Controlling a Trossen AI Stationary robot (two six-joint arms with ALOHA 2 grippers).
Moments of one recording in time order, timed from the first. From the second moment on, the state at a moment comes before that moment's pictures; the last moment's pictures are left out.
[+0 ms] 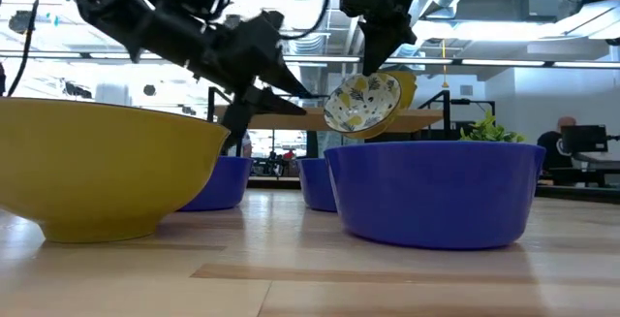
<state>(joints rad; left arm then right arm) -0.12 1.50 0.65 0.68 -0.57 1.28 -0.17 1.73 1.64 -1.10 0.21 0.25</state>
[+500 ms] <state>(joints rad) -0.04 1.62 0.68 0.74 -0.43 1.51 -0.17 1.73 1.64 -1.10 0.21 0.25</state>
